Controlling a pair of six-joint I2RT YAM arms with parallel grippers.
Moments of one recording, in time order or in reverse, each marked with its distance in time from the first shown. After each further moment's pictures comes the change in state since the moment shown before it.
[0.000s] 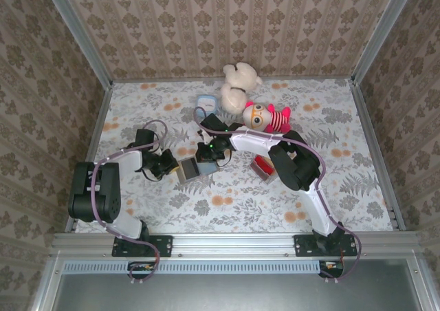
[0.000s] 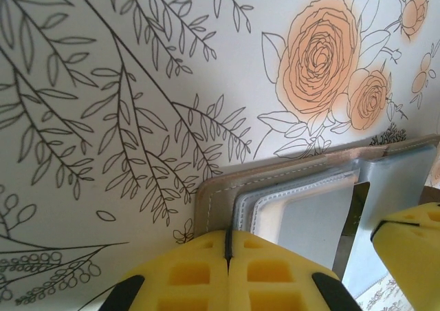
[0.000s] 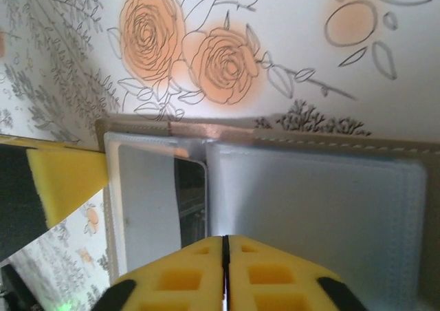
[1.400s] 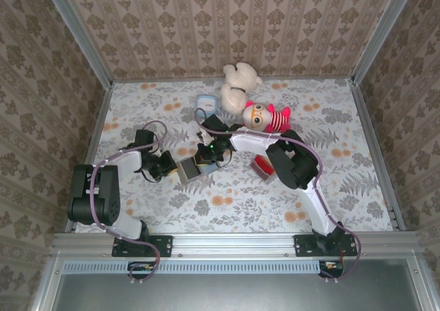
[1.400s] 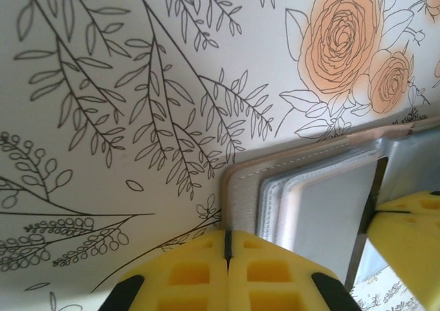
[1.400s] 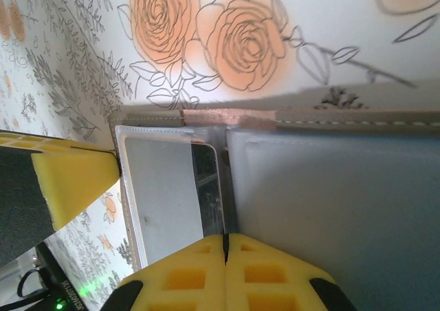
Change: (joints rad) left arm 0.000 -0.027 0.002 -0.060 -0.026 0.029; right arm -0.024 0.032 -0.007 0.037 -0.096 0.005
